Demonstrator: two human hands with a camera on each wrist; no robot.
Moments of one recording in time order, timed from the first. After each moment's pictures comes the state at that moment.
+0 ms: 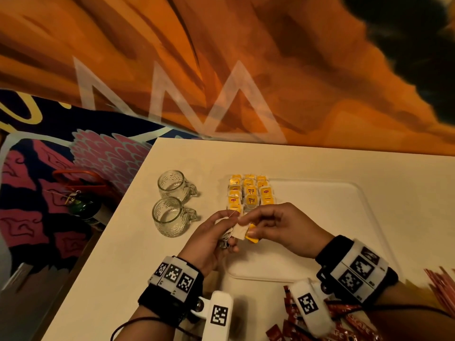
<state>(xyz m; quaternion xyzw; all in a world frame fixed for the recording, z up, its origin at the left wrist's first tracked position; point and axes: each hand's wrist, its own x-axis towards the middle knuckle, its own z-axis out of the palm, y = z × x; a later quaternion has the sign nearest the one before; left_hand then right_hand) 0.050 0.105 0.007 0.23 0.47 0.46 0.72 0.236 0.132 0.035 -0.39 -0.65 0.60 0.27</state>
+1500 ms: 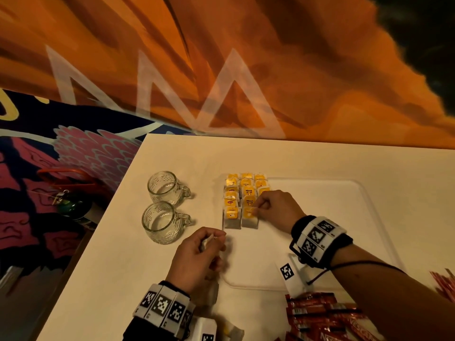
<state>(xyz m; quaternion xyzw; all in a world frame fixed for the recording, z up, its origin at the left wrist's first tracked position) 0.029 0.099 -0.023 0.40 0.61 0.38 0.56 0.235 0.215 -0.038 -0.62 -0.68 0.35 0.14</state>
